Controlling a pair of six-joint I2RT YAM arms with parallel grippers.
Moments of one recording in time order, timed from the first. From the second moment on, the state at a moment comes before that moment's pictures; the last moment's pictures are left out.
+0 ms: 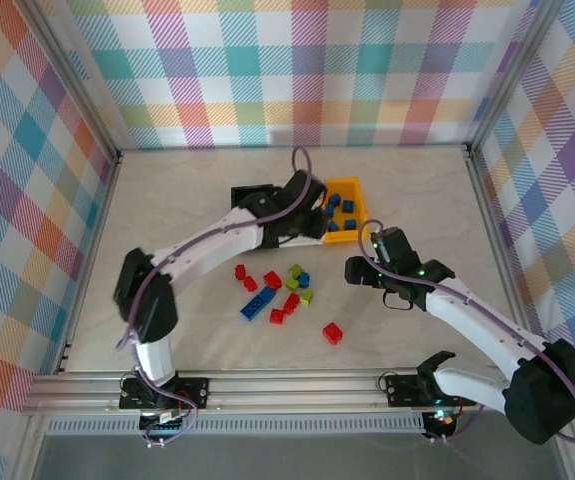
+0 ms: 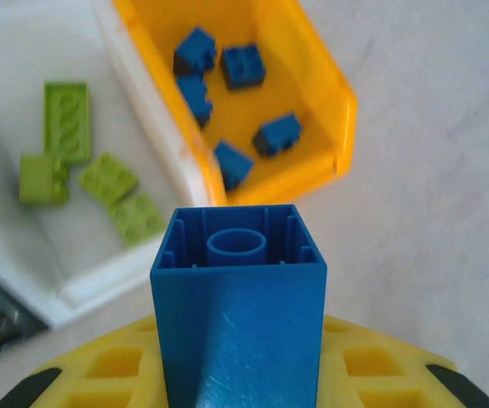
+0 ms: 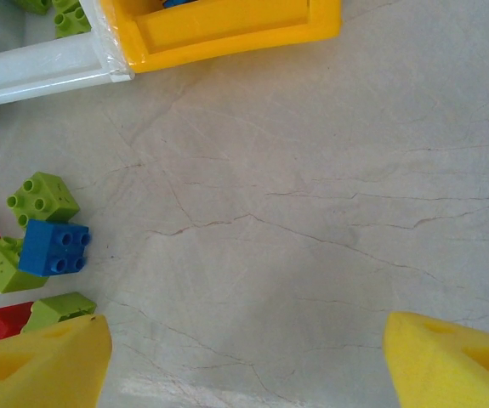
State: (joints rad) left arm -0.80 1.87 1.69 -0.68 -0.11 -0.44; right arm 0.54 1.09 0.72 -0.57 0.07 0.52
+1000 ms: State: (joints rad) left arm -0.75 2.26 2.15 -0.79 -0.01 -0.51; right arm 0.57 1.10 0.68 -0.55 -0.07 0.47
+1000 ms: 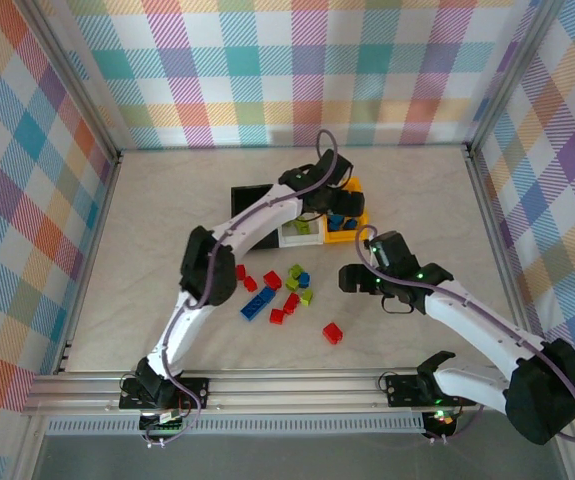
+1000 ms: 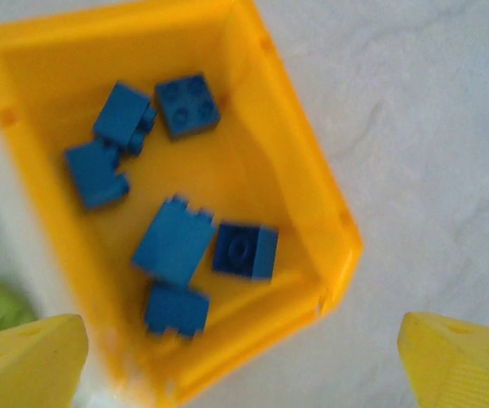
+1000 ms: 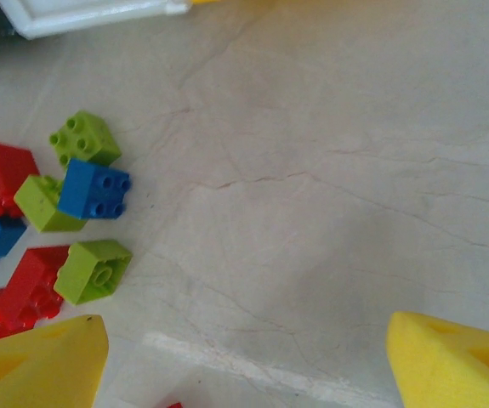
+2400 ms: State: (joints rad) left arm -0.75 1.06 0.85 -0.85 -0.42 -0.81; right arm 0.94 1.51 1.07 -0.64 -0.05 0.44
